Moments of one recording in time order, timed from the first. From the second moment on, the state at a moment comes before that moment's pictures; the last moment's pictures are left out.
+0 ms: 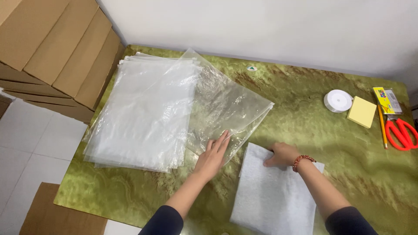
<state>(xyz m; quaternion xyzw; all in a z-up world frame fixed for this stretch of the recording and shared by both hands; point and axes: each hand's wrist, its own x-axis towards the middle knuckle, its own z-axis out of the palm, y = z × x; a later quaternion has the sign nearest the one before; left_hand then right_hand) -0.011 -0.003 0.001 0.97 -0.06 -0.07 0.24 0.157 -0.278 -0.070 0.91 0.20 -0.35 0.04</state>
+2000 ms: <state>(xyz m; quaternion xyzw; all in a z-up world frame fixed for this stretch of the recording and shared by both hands) 0.050 -0.042 0.004 0.94 -0.14 -0.25 0.16 0.083 -0.301 -0.047 0.76 -0.09 -0.24 -0.60</state>
